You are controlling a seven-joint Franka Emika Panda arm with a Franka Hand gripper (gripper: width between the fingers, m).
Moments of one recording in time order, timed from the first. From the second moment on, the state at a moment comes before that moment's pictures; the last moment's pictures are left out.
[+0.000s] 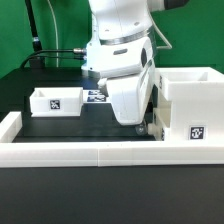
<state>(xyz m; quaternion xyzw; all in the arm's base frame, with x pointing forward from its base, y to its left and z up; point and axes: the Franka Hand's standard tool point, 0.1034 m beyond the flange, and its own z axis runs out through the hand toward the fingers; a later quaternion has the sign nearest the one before) 0.543 0.029 0.020 -0.80 -0.59 -0.04 0.12</state>
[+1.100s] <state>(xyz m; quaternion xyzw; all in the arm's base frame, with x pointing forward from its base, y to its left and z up) 0.462 -0.066 0.070 -0.85 -0.53 -0.02 0.09</state>
